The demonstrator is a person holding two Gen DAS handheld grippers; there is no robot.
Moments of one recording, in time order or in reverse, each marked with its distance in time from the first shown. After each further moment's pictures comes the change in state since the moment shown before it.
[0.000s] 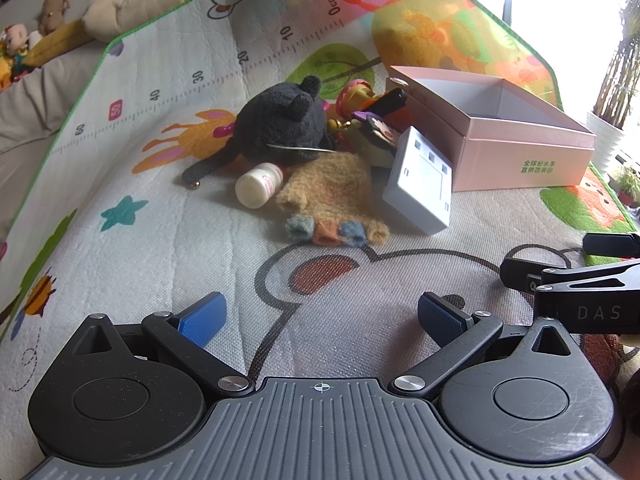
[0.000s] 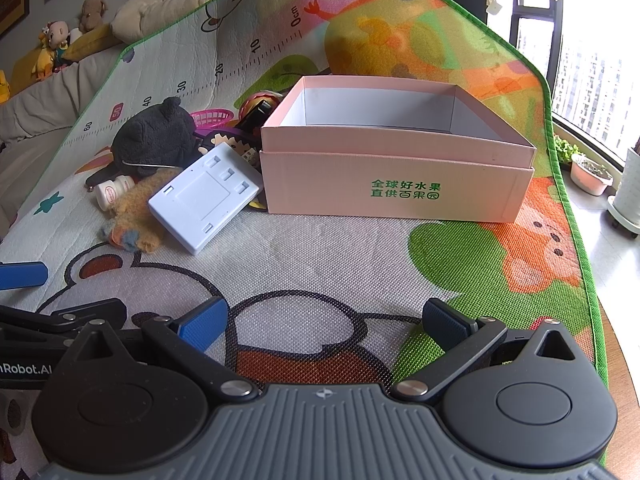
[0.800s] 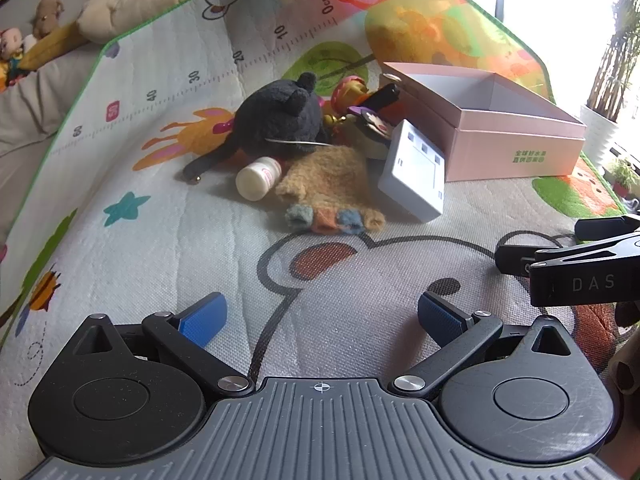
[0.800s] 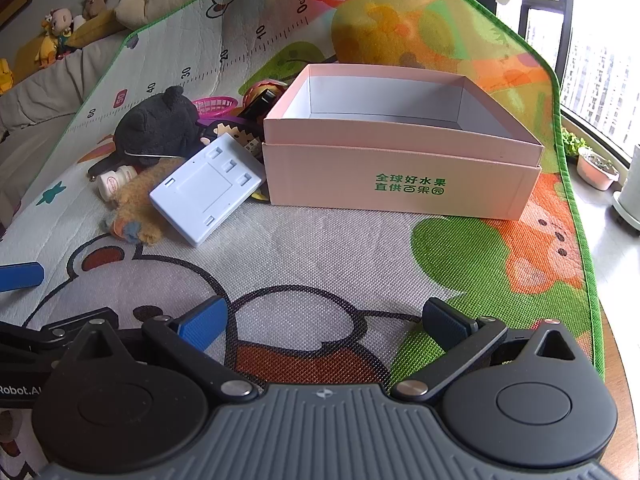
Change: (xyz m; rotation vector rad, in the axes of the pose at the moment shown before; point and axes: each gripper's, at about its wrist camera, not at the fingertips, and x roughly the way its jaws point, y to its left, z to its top) left arm -0.008 0.001 -0.006 0.020 0.005 -0.013; right arm 0.004 -0.002 0.005 -0.016 0.051 0.013
